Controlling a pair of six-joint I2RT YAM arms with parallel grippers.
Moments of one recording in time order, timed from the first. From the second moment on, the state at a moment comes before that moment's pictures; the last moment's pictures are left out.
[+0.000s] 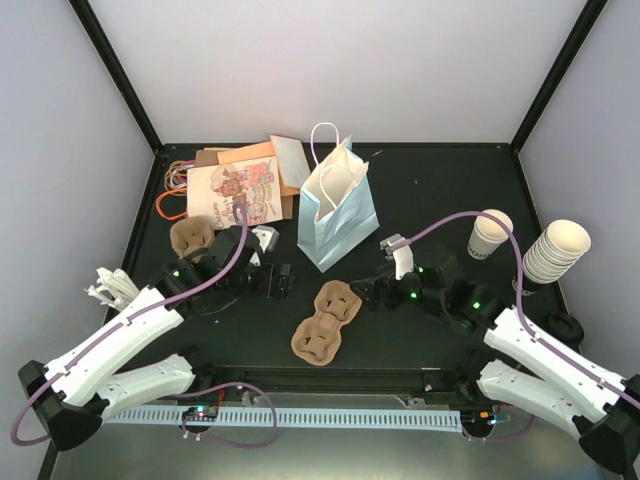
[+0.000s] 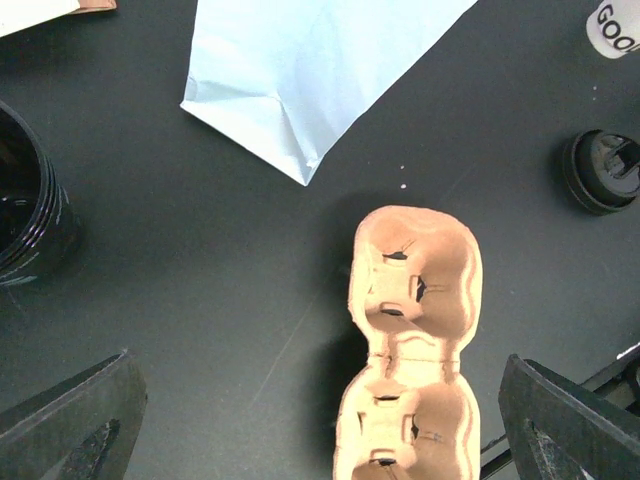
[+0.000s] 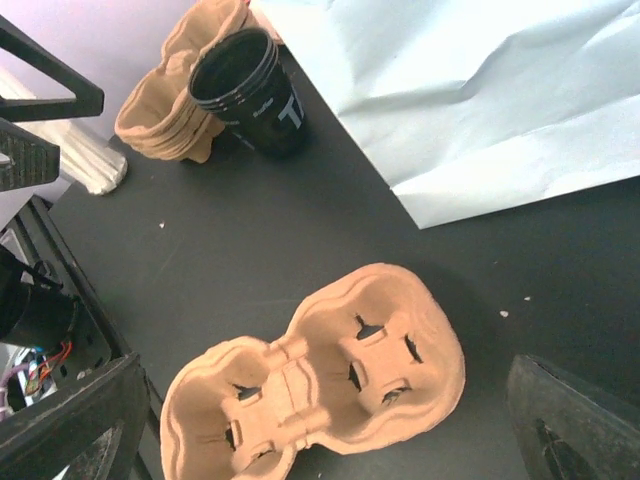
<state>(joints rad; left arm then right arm) -0.74 0.94 0.95 -0.85 0.01 -0.49 0.77 0.86 0.67 -0.39 -0.24 0.37</state>
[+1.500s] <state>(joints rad) -0.59 0.86 0.85 -0.78 0.06 -0.45 1.19 1.49 0.88 -0.50 0.08 0.20</state>
